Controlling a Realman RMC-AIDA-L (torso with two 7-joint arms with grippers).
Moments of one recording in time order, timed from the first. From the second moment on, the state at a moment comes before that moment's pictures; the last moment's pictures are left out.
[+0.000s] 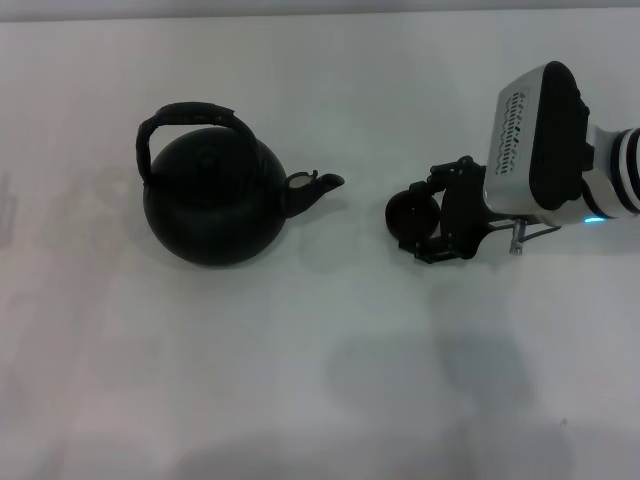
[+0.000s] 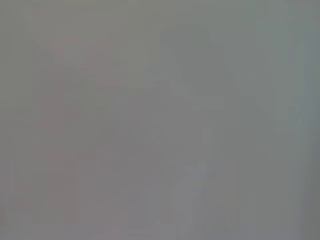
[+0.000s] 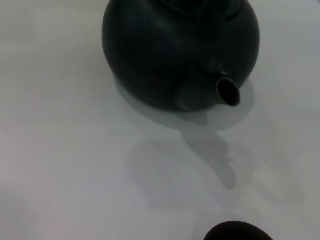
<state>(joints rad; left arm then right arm) -0.19 -2.08 0.68 0.01 0.73 1.61 -0.42 0.44 2.01 1.46 1.00 -2.08 0.94 -1.46</state>
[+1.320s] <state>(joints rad) -0.19 -2.08 0.68 0.01 0.73 1.61 -0.42 0.45 2.01 1.46 0.99 -2.08 0.93 -1.46</state>
